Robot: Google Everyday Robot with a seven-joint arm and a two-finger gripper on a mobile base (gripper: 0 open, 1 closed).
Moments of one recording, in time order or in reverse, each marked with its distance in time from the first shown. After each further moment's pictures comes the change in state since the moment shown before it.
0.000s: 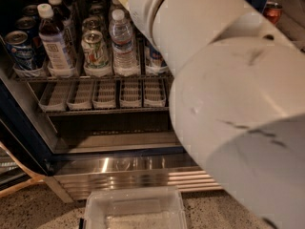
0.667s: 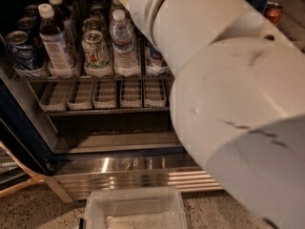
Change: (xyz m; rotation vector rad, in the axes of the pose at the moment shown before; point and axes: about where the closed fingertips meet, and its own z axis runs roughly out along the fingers) arm 0.000 0.000 0.000 0.000 0.000 0.000
